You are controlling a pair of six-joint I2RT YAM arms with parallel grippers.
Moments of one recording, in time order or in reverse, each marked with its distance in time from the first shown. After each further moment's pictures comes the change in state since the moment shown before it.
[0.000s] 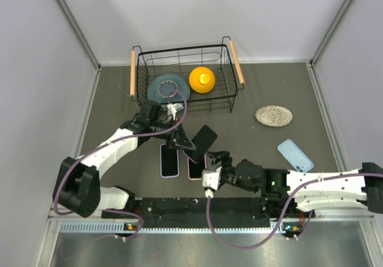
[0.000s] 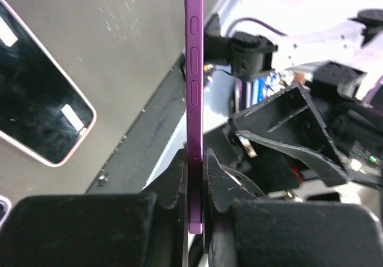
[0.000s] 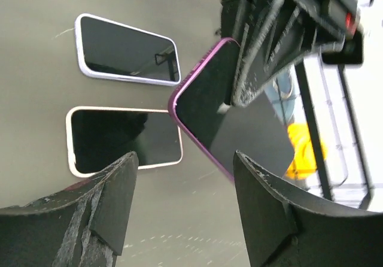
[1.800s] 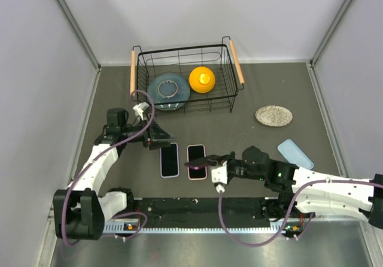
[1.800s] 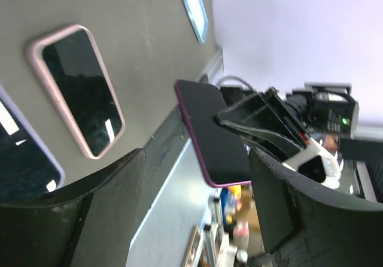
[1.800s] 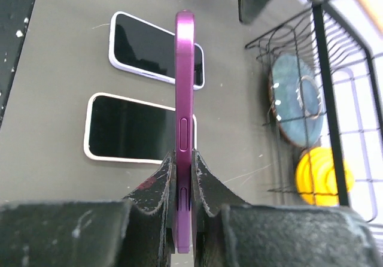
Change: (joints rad) left arm 0.438 -0.242 -0.157 -0.021 0.080 0.050; right arm -0.255 -0.072 0.060 -0.182 -0.385 0.089
